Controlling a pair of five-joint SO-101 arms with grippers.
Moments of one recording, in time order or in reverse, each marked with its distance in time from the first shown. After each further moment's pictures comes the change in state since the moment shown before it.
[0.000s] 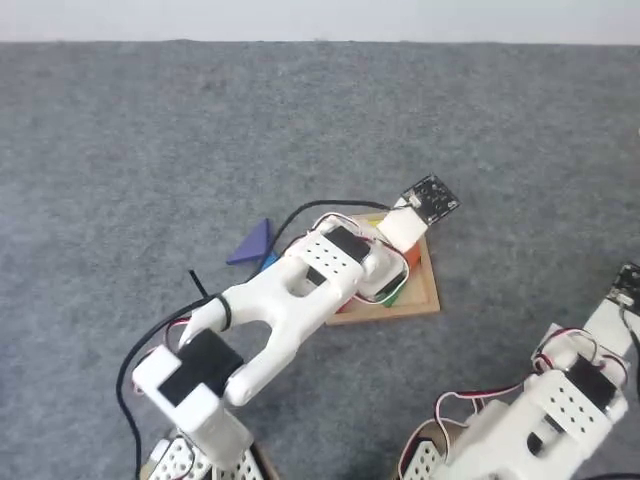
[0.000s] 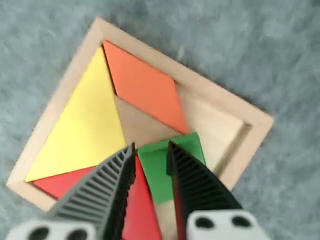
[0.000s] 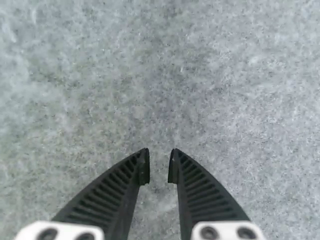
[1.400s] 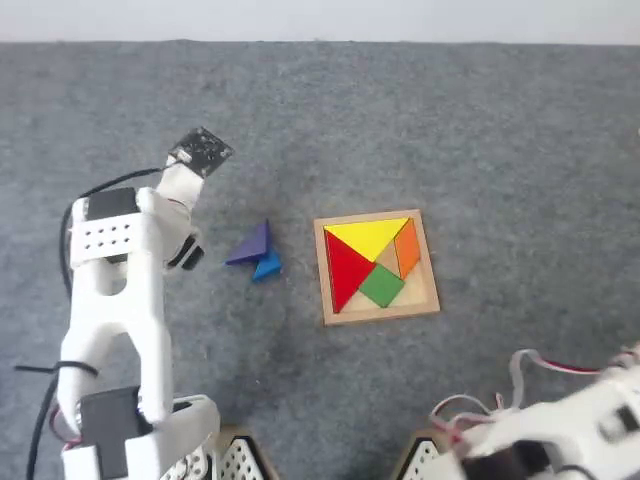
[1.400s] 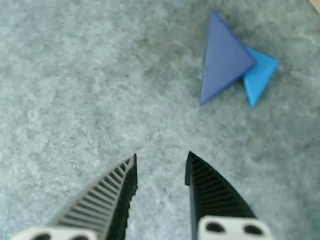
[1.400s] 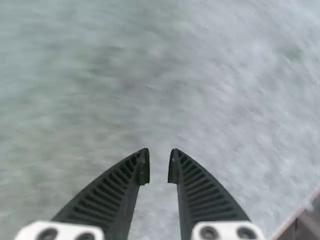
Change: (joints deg) left arm -51.1 -22.7 3.6 28.2 -33.1; right arm 20.1 22.2 -18.3 0.5 9.5
